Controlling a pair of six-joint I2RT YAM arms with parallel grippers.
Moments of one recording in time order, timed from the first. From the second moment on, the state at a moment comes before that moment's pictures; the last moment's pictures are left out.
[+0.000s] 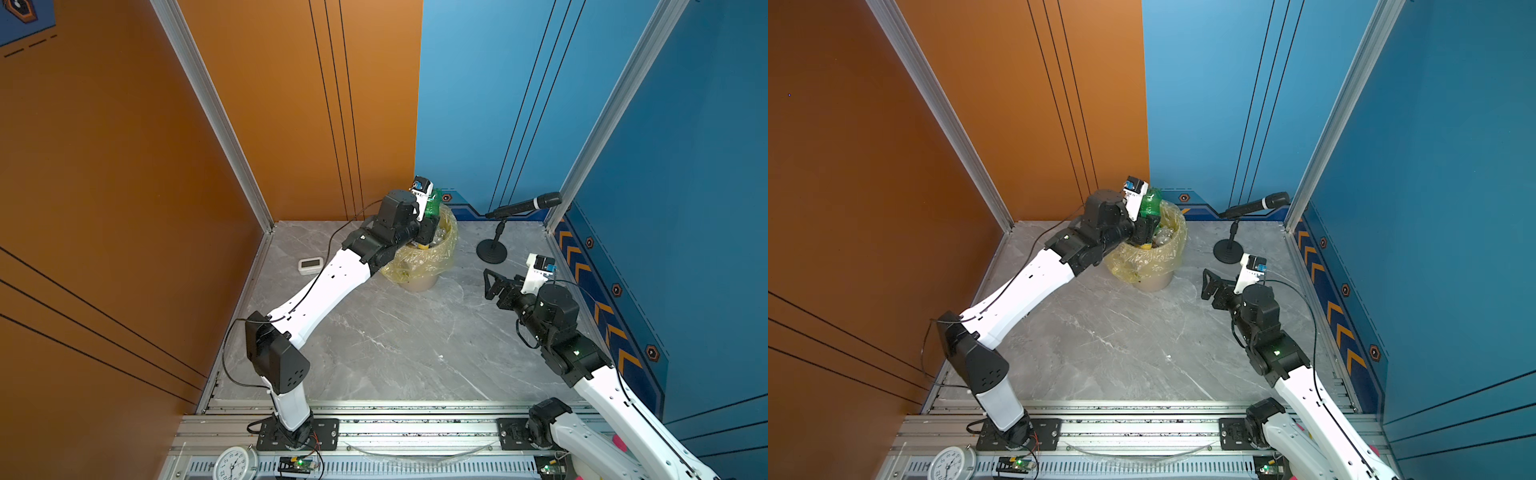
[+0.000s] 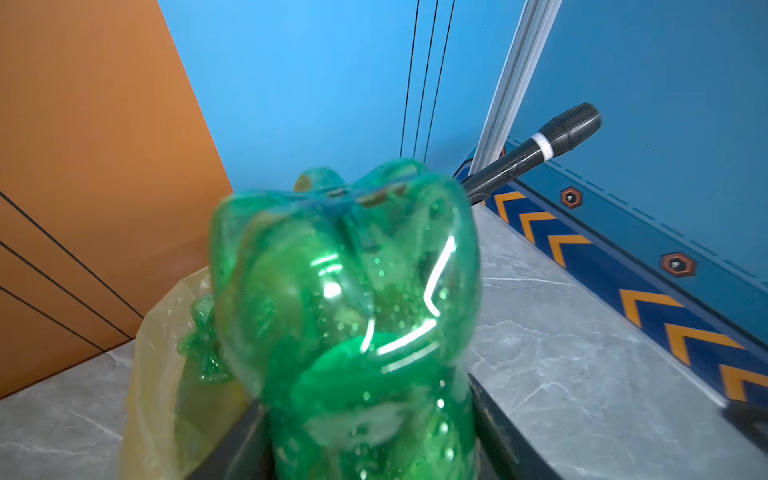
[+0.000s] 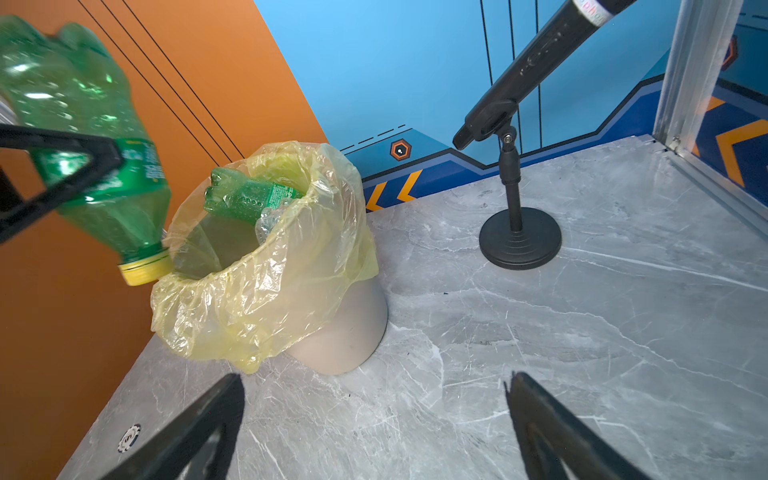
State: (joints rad) left arm -0.67 1.78 1.88 -0.45 -0.11 -0.07; right arm 0.38 0.76 0.69 -0.17 0.17 0.47
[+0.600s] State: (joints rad) left arm -0.64 1.94 2.07 -0.54 -0.19 0.07; right arm 0.38 0.75 0.69 -0.18 0.17 0.47
